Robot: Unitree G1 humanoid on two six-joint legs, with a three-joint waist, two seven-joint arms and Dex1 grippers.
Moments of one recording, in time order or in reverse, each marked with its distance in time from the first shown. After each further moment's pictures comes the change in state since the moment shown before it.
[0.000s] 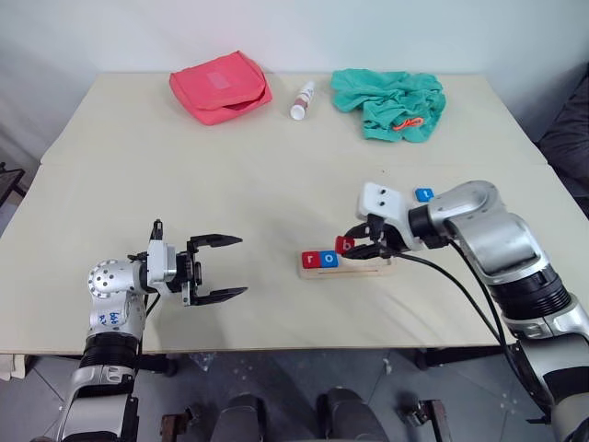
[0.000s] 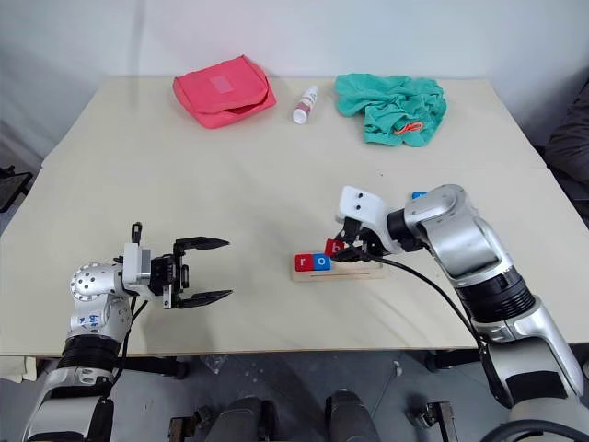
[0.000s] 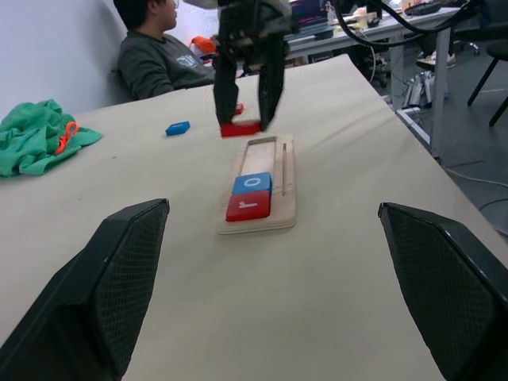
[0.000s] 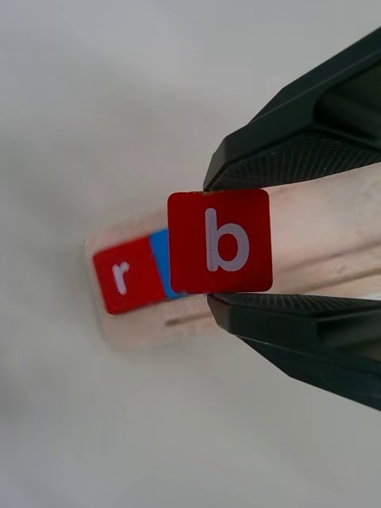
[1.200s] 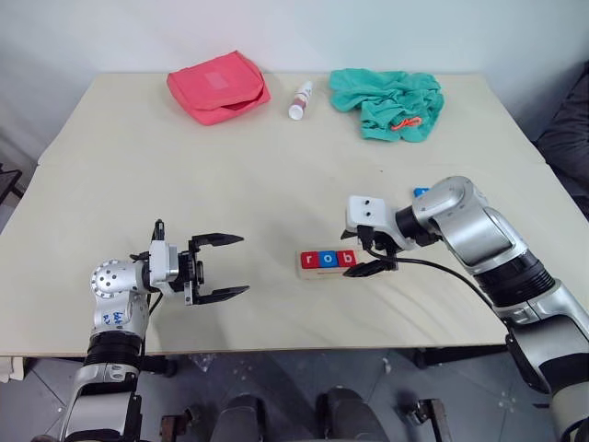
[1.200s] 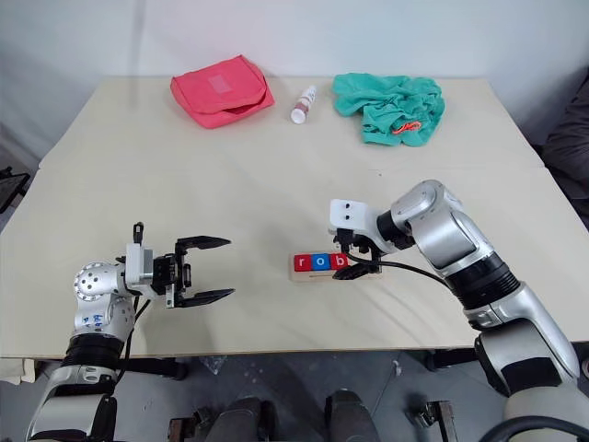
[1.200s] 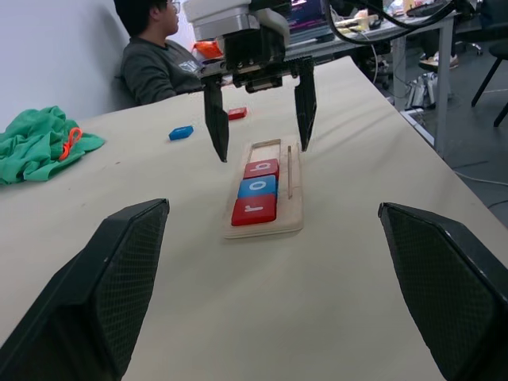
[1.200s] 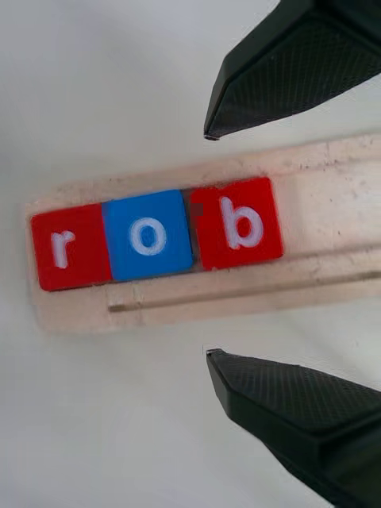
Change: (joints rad) left arm -0.005 -0.015 -0.002 -0.001 0.002 -0.026 0.001; right arm -0.028 -0.038 0.068 0.106 -0.052 -0.133 0.101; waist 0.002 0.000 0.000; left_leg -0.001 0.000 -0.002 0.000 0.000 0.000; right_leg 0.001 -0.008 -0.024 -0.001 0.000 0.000
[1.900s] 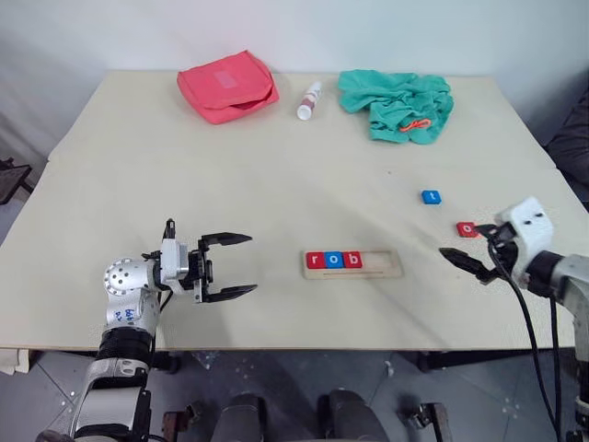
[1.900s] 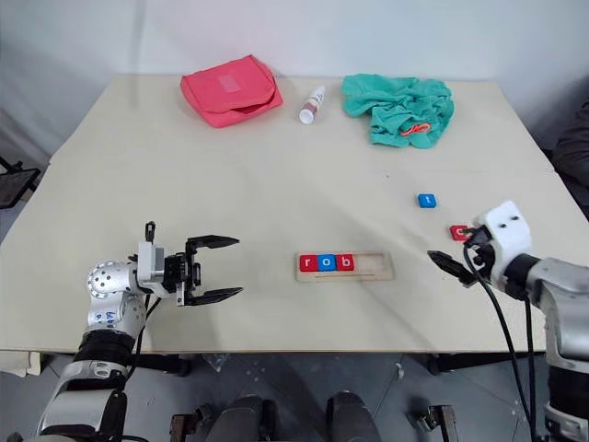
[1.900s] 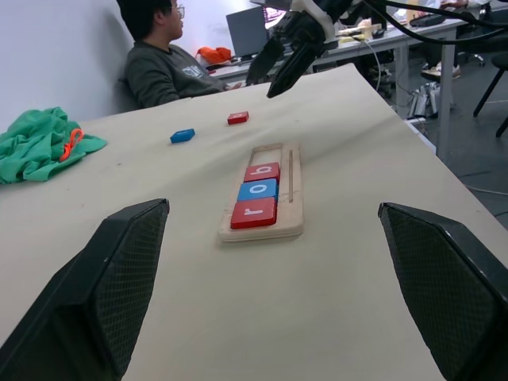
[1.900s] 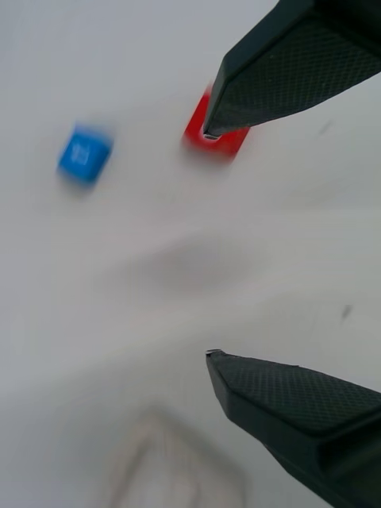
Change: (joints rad) left arm -0.057 -0.046 -0.021 0.066 0.016 -0.009 -0.001; right arm 0.715 0.025 -0.928 -0.226 0.197 0.043 -0.553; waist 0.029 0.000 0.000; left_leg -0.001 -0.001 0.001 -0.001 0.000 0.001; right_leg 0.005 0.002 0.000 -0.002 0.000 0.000
